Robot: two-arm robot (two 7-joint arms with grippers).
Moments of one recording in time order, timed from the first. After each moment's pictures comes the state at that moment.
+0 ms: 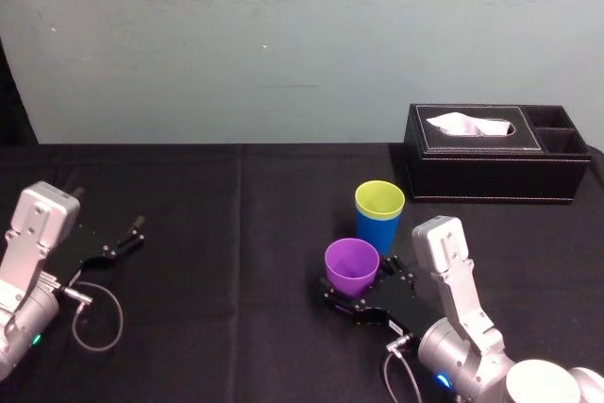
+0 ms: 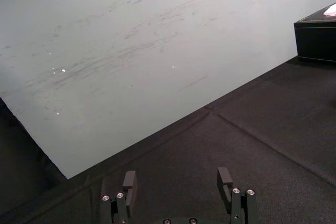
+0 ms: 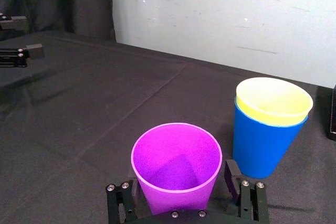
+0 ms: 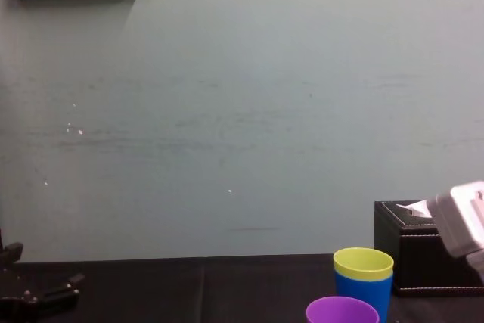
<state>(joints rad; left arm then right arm) -0.20 0.60 0.45 -1.41 -0.25 -0.12 0.03 0.13 0.22 -0.33 -1.39 0.15 0.05 0.28</state>
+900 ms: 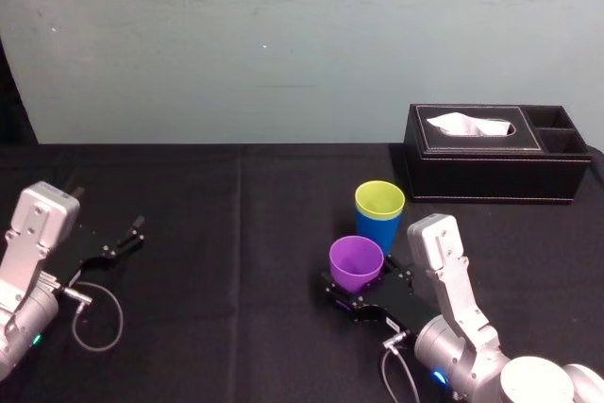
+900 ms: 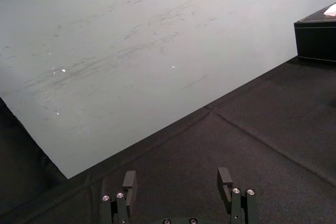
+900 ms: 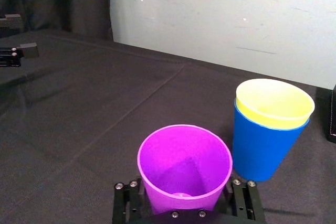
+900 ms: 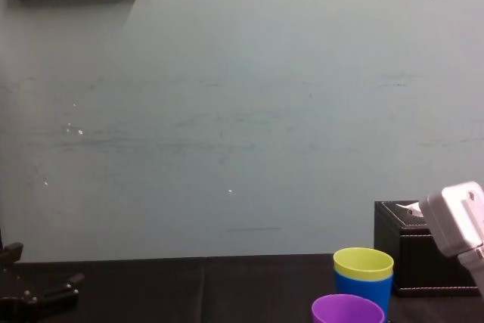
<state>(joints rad) -0.20 0.60 0.45 -1.41 -0.25 -0.12 0.03 0.14 0.21 -0.33 -1.37 0.14 0.04 0.27</state>
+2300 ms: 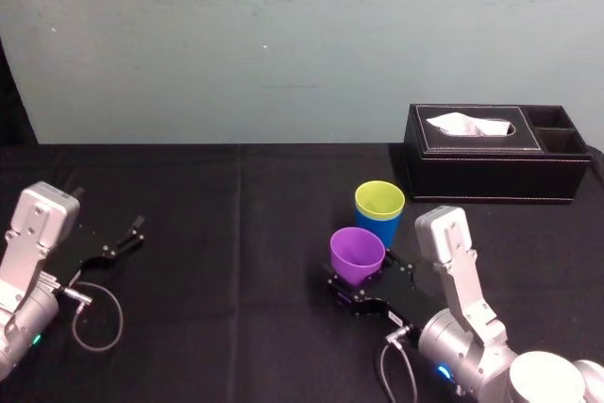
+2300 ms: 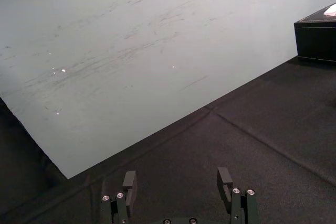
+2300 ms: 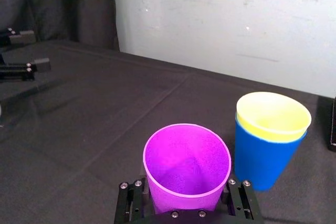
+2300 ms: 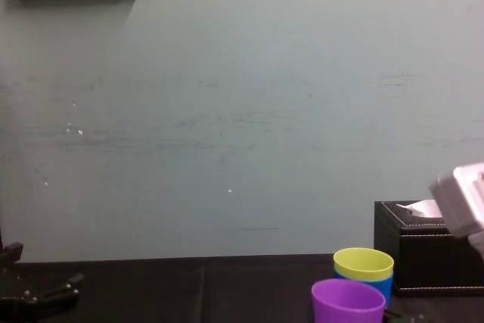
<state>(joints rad) -0.20 0.60 0.45 -1.41 -0.25 -0.12 0.03 0.13 0.22 -0.32 -1.42 0.16 0.06 0.29</state>
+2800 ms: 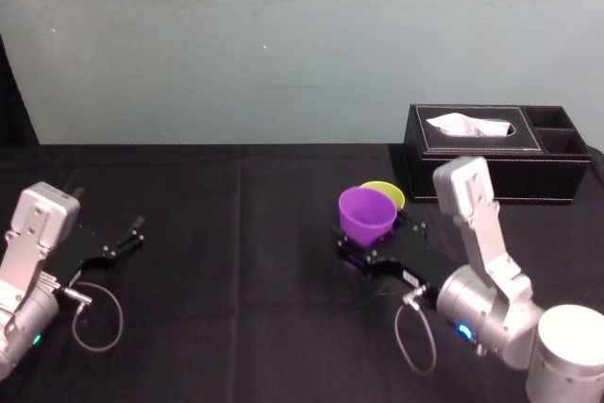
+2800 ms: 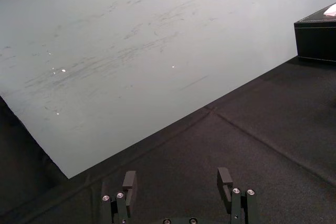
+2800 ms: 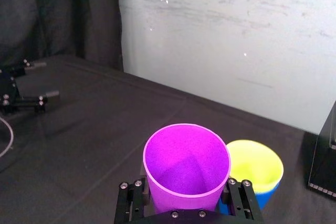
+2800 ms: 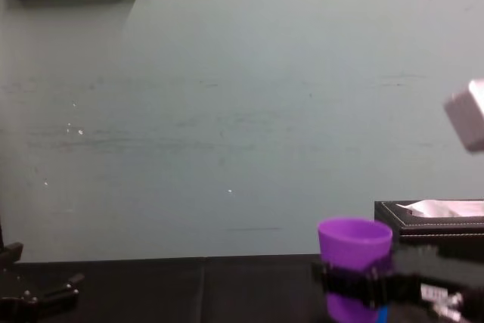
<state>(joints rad) -0.20 0.60 0.45 -1.41 -0.25 -0.12 0.03 0.15 0.28 -0.30 -1.56 0.19 0.17 0.32</state>
